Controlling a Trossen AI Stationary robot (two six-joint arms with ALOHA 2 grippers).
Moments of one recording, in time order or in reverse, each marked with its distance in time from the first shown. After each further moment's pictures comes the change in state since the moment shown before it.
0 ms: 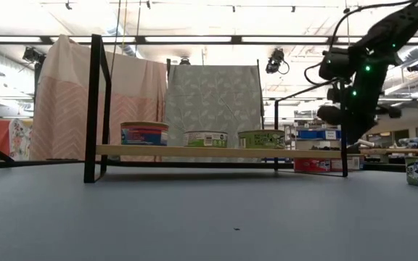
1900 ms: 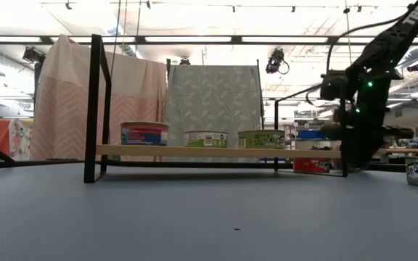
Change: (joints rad) left arm -0.003 0.000 0.000 0.008 0.000 -0.007; right arm -0.028 0.130 -0.068 0.023 -0.153 0.181
